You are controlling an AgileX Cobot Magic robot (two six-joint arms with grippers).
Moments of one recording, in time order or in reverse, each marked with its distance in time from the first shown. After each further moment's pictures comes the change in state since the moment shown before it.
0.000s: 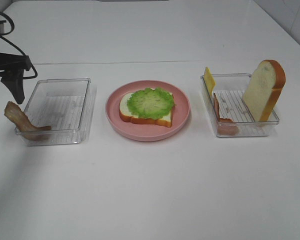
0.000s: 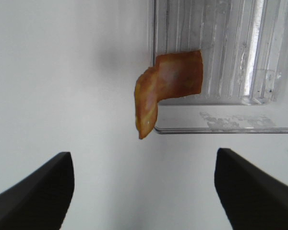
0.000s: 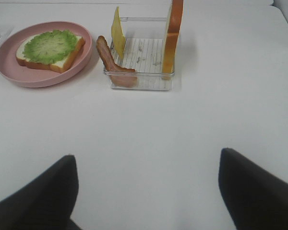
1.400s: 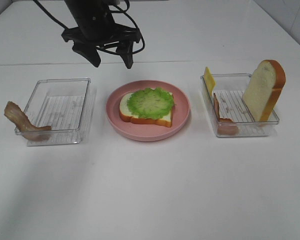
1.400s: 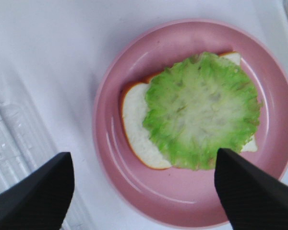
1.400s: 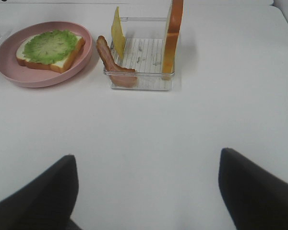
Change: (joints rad) left arm -0.328 0.408 -0.764 -0.083 0.063 0.041; right arm 0.000 0.000 0.000 0.000 0.000 0.000
